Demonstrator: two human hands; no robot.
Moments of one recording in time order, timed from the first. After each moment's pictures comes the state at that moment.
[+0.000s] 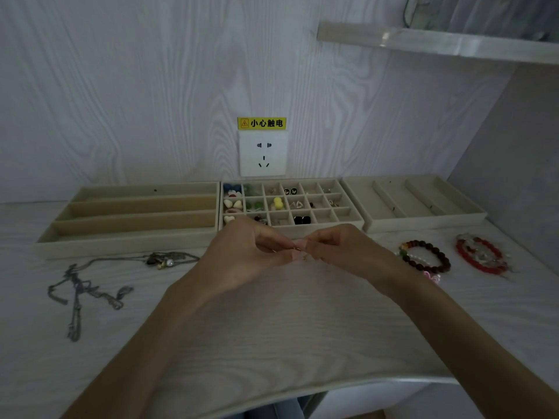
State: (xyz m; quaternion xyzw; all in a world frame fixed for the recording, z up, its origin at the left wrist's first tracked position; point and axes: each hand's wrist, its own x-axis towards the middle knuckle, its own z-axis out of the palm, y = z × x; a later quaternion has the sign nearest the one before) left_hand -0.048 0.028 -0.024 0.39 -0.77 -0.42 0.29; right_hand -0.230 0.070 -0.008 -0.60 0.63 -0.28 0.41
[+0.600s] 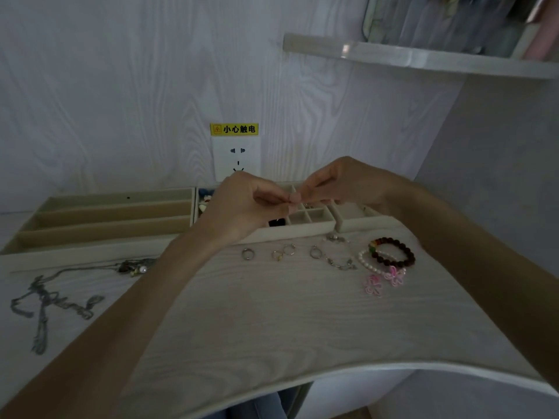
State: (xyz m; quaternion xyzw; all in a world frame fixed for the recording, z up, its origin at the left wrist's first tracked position) left_hand -0.085 0.012 0.022 0.33 -0.80 -0.36 0.36; right_hand -0.266 0.046 0.073 -0.65 0.64 -0.23 0.33
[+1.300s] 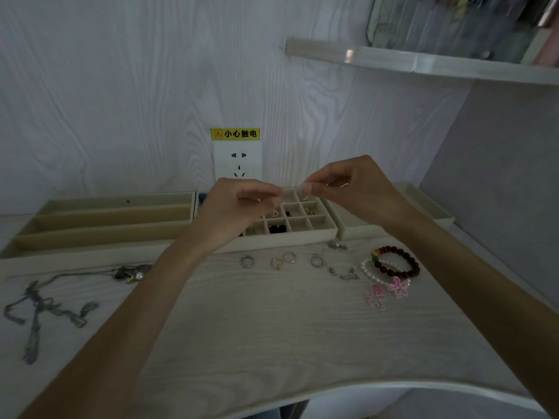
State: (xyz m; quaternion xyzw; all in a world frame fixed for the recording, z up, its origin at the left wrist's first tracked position) left_hand -0.078 0.000 0.016 0.36 -0.75 -0.38 0.40; right_hand -0.275 0.041 0.051 -0.69 0.59 -0.40 0.16
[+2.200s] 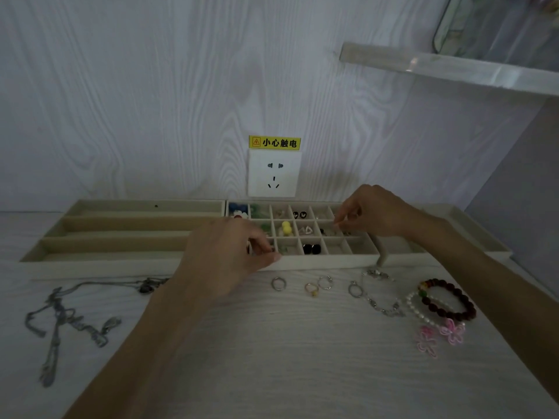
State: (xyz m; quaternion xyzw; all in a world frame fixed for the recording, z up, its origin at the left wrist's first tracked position) left_hand -0.033 -0.012 -0.015 0.50 -0.83 -0.08 0.24; right_hand -0.290 -0.035 0.026 -0.75 0.65 -0.09 0.11
